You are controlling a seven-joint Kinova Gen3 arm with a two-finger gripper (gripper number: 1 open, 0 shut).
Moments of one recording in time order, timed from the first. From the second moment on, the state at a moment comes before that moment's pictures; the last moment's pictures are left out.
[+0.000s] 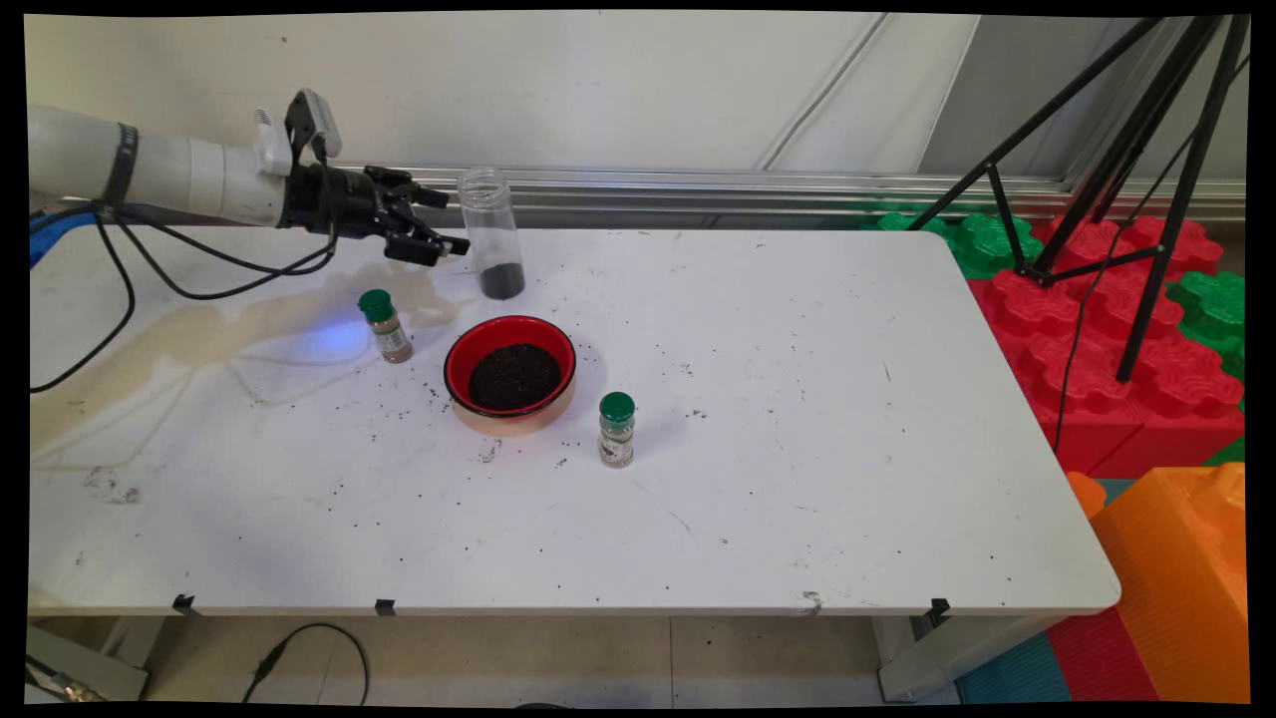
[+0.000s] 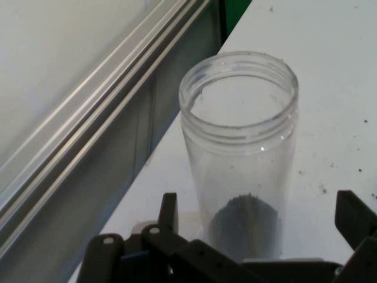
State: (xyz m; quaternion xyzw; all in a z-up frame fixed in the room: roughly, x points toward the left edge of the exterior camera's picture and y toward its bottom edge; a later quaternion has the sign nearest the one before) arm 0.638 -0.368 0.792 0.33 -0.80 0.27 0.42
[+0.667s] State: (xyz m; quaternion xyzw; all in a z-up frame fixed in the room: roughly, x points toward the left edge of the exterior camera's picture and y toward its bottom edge) arm 0.637 -0.394 0.761 0.29 -0.80 0.27 0.45
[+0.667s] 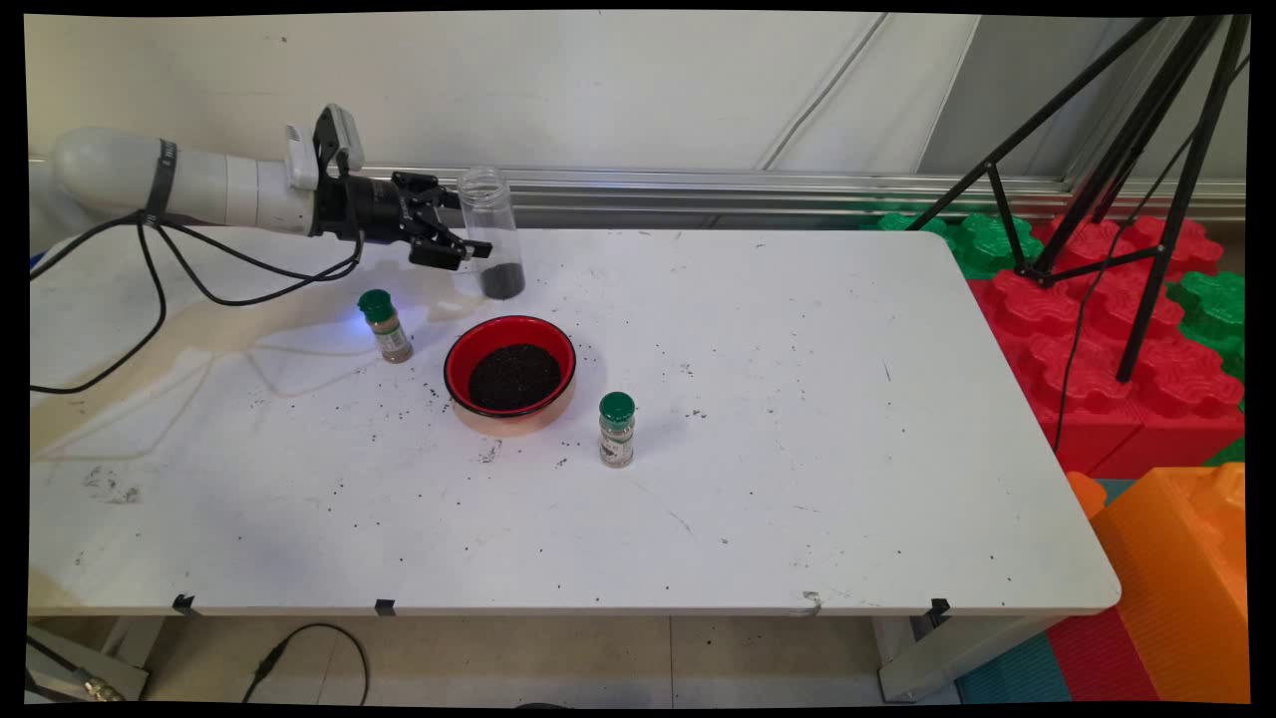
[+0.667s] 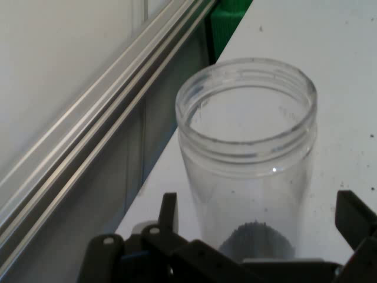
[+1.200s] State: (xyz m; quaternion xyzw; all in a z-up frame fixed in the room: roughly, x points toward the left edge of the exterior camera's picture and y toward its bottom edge) arm 0.634 -0.409 0.747 0.28 -0.79 0.27 0.47
